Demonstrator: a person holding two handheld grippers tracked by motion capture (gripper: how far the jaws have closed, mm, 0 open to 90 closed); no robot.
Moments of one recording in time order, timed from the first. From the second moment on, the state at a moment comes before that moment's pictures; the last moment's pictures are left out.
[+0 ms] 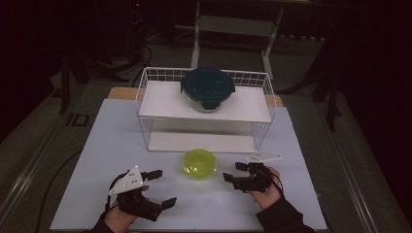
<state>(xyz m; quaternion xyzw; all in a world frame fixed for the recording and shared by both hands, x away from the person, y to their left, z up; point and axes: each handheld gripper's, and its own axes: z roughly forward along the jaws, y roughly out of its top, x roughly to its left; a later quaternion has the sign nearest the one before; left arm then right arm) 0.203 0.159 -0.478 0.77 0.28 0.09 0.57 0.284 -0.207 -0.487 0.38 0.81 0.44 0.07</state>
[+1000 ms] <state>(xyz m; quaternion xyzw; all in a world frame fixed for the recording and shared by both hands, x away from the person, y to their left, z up) 0.286 0.143 -0.452 0.76 0.33 0.00 0.56 0.301 -0.186 -0.456 0.37 0.79 0.49 0.08</state>
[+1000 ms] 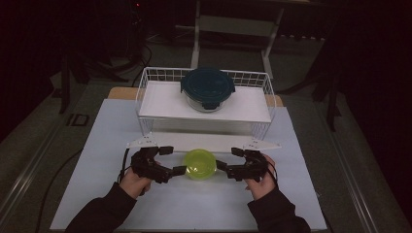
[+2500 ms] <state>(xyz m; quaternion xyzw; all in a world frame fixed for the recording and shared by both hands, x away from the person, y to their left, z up) 0.338 0.137 -0.515 0.73 0.48 -0.19 0.45 0.335 -0.177 -0.509 0.52 0.71 0.45 -0.16</state>
